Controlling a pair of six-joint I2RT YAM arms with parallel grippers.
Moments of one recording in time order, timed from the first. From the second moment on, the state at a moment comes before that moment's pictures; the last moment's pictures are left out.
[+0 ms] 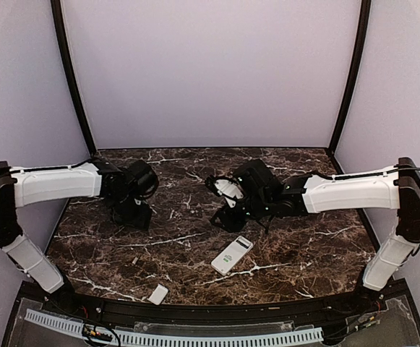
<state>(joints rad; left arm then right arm) -0.69 1.51 1.09 -0.91 -0.25 -0.59 0.98 1.66 1.12 -0.22 -0.08 0.06</state>
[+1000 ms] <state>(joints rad) -0.87 1.67 0.95 -1.00 -0.02 -0.55 0.98 1.66 1.13 -0.26 -0.08 0.06</state>
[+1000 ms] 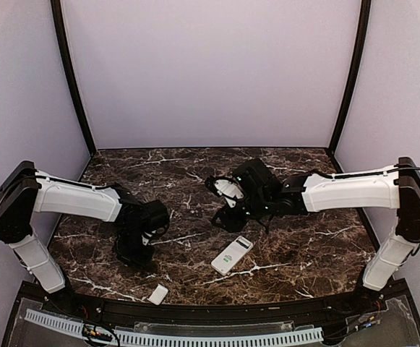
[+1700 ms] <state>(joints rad) -0.94 1.68 0.97 -0.92 0.00 -0.46 0.98 1.67 1.15 -0.29 -0.06 0.06</state>
